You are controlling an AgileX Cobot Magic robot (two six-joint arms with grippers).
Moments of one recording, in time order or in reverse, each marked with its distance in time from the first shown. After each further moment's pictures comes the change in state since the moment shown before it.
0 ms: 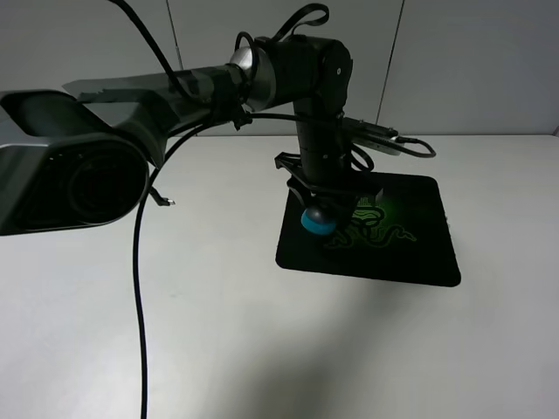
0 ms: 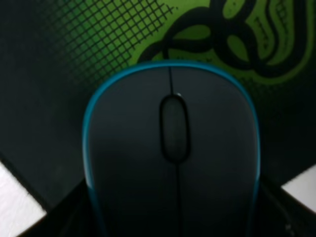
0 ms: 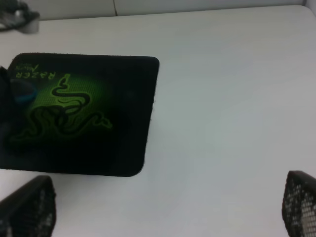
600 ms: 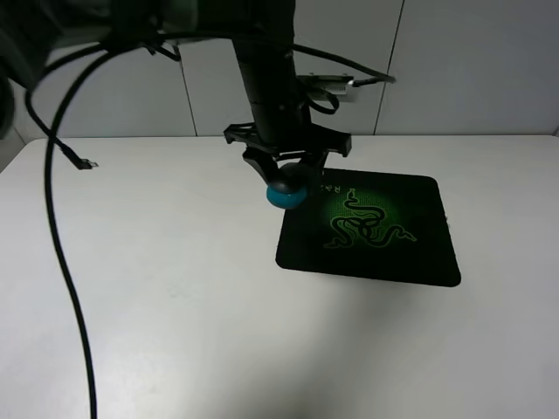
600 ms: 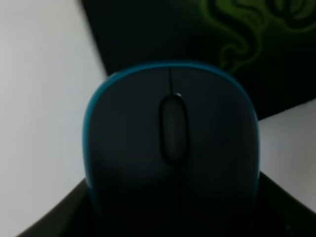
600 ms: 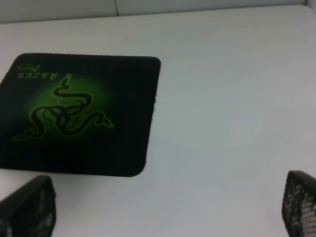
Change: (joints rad) left arm 0.069 -0.270 0.259 -0.050 0.000 -0.133; right arm 0.000 0.000 0.000 0.003 0.000 0.000
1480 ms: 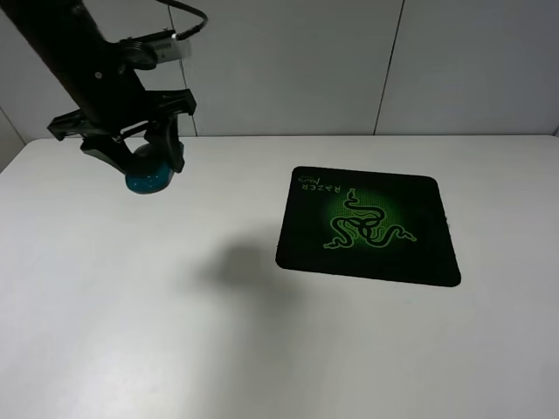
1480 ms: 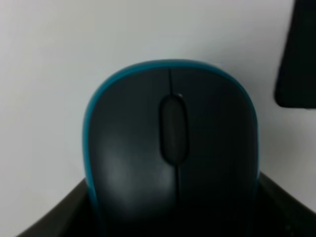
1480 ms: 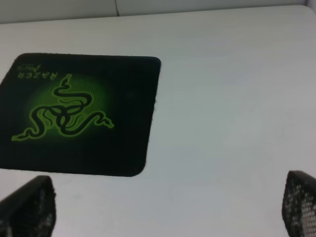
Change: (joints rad) left arm 0.332 -0.537 0.652 -0.018 -0.155 -0.071; right arm 0.000 0.000 0.000 0.000 0.000 0.000
